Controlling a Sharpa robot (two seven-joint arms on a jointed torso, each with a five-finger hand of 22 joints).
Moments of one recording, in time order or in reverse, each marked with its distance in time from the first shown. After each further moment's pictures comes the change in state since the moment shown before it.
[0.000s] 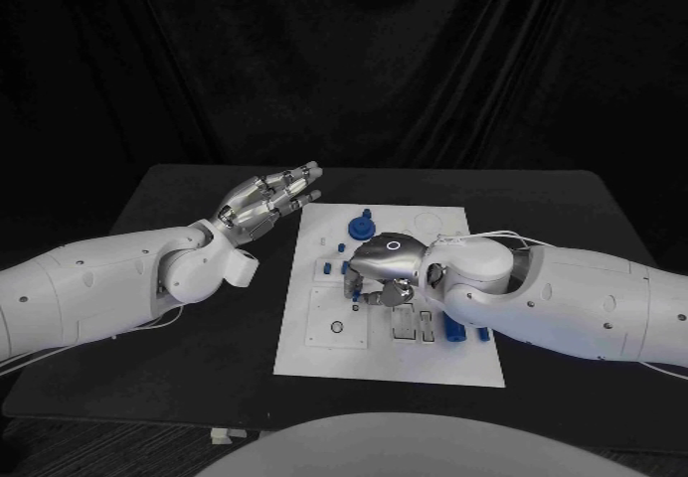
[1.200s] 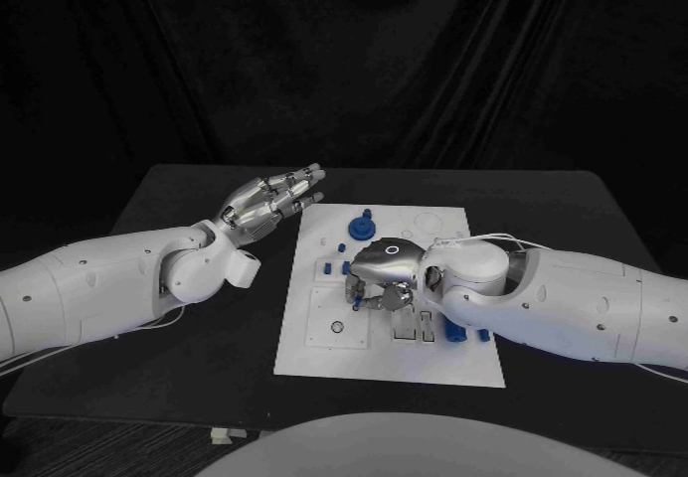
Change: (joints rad) left arm -0.002 0.005 0.000 -0.003 0.000 0.006 -0.012; left_hand 0.004 0.004 0.002 -0.002 0.000 0.003 0.004 0.004 0.000 0.000 0.000 0.000 0.000 0.000 0.000 0.000 0.001 0.000 0.004 0.004 0.000 0.000; right arm -0.013 0.013 0.000 -0.023 0.000 0.034 0.002; right_hand 0.002 0.002 0.003 -0.003 -0.001 0.000 0.000 -0.005 0.000 0.013 -0.006 -0.001 0.003 0.000 0.000 0.004 -0.006 0.000 0.000 0.000 0.000 0.000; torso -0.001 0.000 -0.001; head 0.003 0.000
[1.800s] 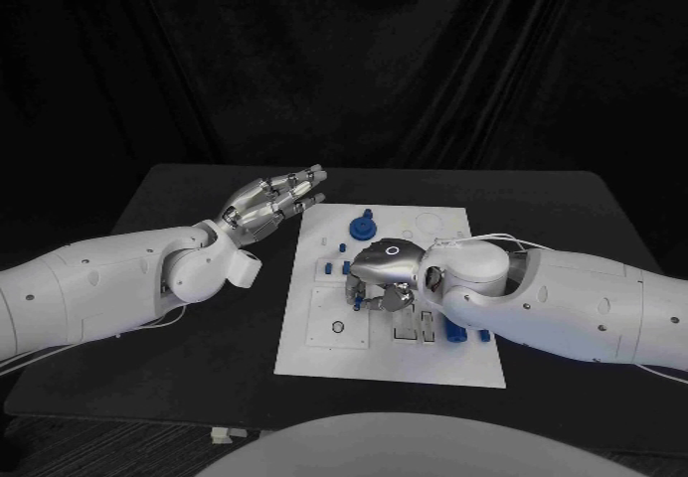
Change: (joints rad) left arm -0.001 0.003 0.000 -0.004 0.000 0.004 -0.008; left_hand 0.000 0.000 0.001 -0.001 0.000 0.000 0.000 0.000 0.000 0.000 0.000 0.000 0.000 0.000 0.000 0.000 0.000 0.000 0.000 0.000 0.000 0.000; right arm 0.000 0.000 0.001 0.003 0.000 0.009 0.000; right_hand 0.000 0.000 0.000 0.000 0.000 0.000 0.000 0.000 0.000 0.002 -0.002 0.001 0.000 0.000 0.000 0.000 -0.002 0.000 0.000 0.000 -0.005 0.001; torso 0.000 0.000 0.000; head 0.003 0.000
